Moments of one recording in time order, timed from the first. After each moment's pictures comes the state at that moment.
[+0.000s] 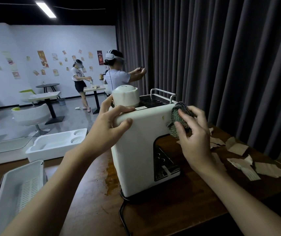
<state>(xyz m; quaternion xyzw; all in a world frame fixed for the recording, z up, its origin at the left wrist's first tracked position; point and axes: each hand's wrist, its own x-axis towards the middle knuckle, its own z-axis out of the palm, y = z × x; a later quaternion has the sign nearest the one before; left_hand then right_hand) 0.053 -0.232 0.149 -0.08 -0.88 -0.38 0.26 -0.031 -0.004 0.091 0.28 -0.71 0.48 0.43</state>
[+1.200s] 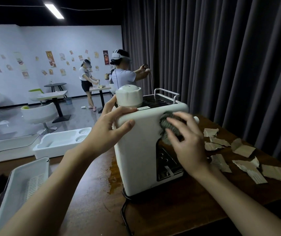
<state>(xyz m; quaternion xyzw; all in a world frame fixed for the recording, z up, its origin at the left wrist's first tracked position) 0.061 -0.235 0.151 -0.09 -0.89 -0.37 0.25 -0.028 -0.018 0.085 0.35 -0.69 0.44 0.45</state>
